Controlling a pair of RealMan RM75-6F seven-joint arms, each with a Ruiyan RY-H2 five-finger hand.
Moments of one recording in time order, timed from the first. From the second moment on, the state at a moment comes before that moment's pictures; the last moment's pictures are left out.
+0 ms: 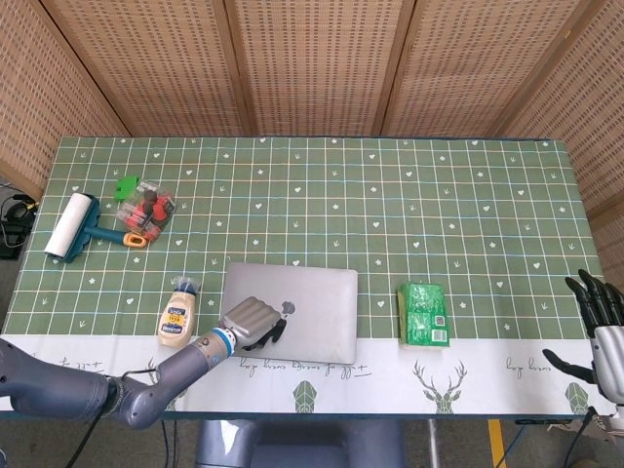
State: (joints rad) left arm -1.13 -1.48 0.07 -1.76 0.72 0.77 0.45; right arm 0.04 -1.04 0.07 -1.57 -1.56 1.56 0.22
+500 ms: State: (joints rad) left arm -1.09 -1.47 0.06 -1.78 0.75 0.81 0.44; right arm 0.04 -1.04 0.06 -1.58 -1.57 1.57 0.21
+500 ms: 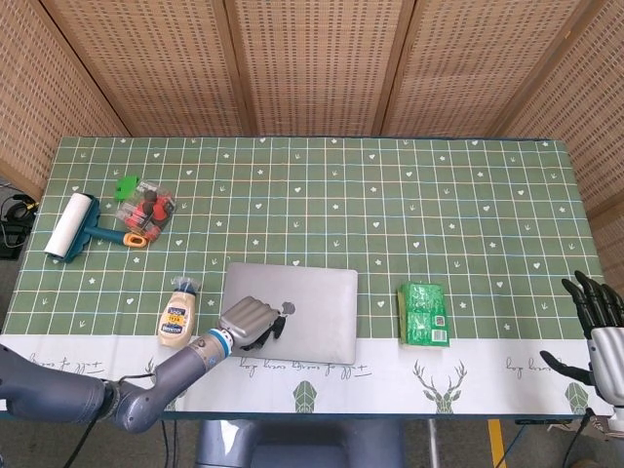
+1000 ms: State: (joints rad) left arm -0.77 -1.39 0.15 -1.86 1.16 1.39 0.45; right arm 0.06 -1.07 0.05 -1.55 -1.59 1.53 0.18
